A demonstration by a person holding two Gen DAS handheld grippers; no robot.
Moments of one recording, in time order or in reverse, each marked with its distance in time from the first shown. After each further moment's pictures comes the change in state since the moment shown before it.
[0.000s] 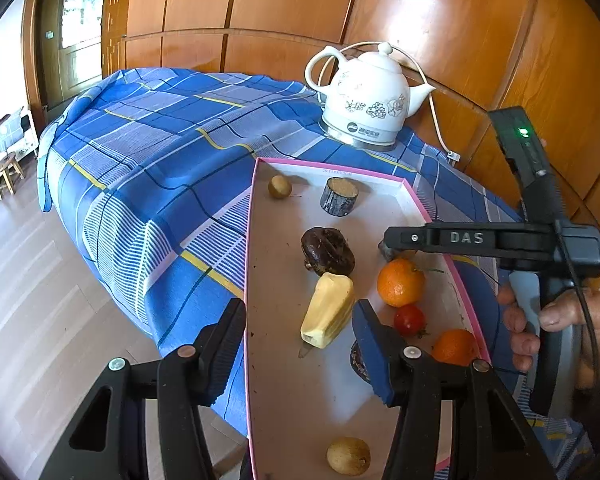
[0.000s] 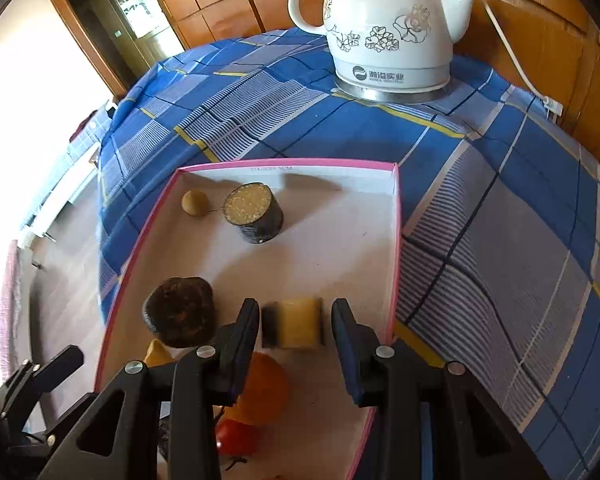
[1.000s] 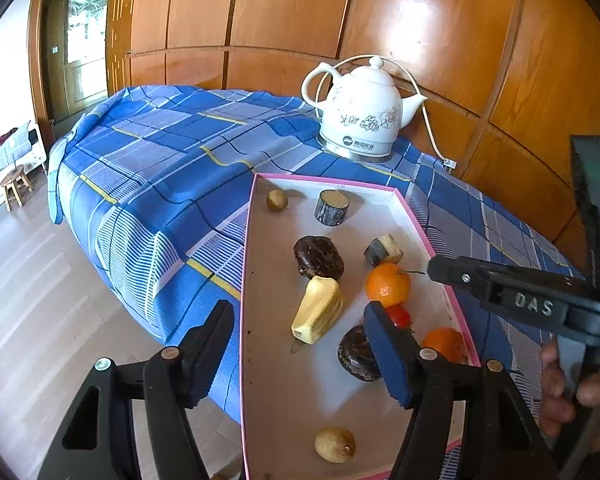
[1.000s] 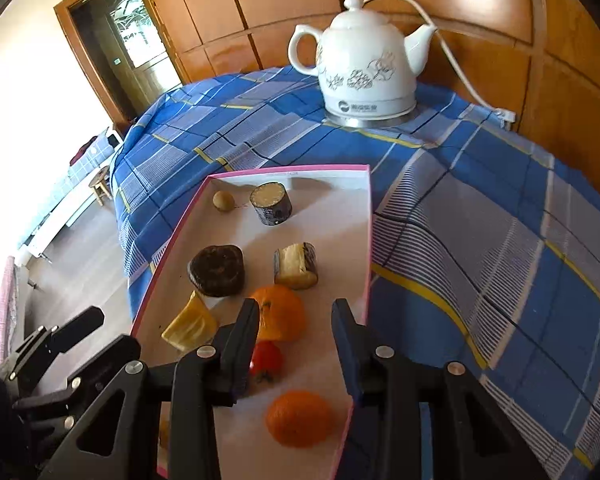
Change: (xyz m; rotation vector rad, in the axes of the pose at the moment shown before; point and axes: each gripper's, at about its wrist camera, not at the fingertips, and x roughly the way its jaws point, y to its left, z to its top) left arm -0.022 -0.014 -0.006 0.026 -0.056 0.035; right arm -0.069 0.019 -0.054 0.013 -0.145 -0.063
